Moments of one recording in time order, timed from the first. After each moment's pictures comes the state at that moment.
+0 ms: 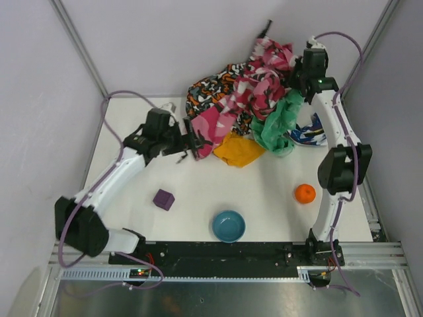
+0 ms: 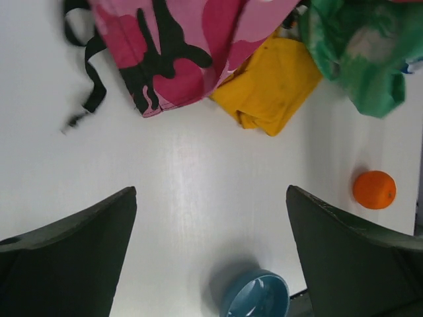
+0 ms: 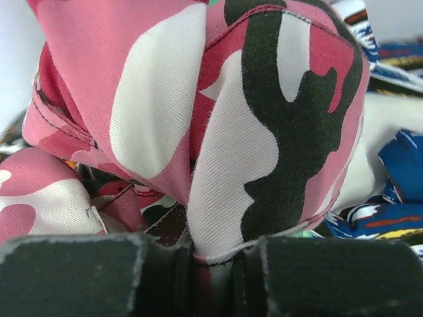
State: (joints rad) left arm -0.38 1.29 1.12 -0.54 0.09 -0.58; right arm 0.14 1.95 2.06 -0.51 0.07 0.31
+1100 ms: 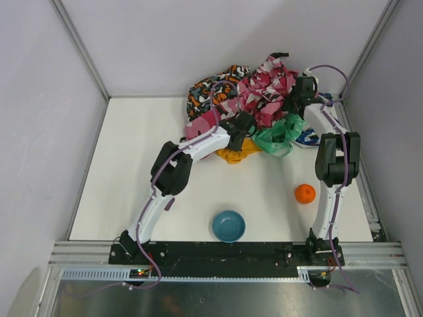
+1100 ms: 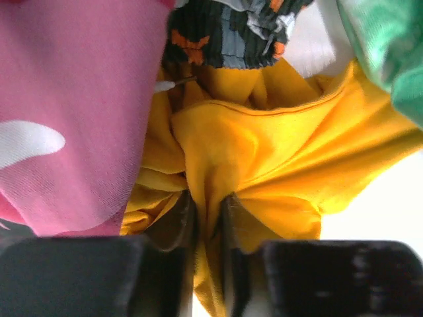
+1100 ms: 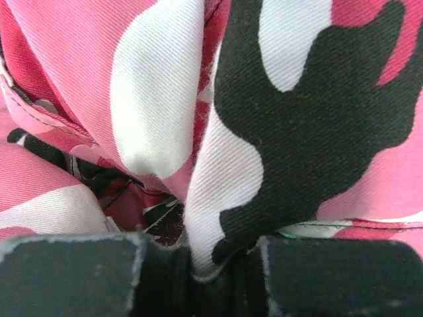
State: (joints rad) left arm -0.75 2.40 2.05 -0.70 -0.32 -0.33; right arm 0.07 2.13 1.78 -0.29 0.09 0.46
